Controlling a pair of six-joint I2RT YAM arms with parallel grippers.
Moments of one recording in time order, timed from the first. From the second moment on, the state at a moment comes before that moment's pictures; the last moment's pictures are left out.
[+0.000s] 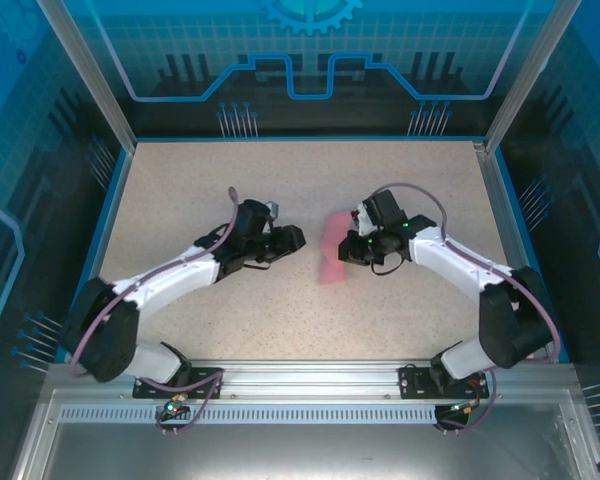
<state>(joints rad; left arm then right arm) -0.55 1.39 0.85 -0.17 0.22 -0.94 0.48 1.47 1.03 -0.63 -0.36 0.57</state>
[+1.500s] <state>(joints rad) -0.43 0.57 0.41 -0.63 -0.06 -0.98 0.97 1.71 1.68 -1.09 0.04 0.84</state>
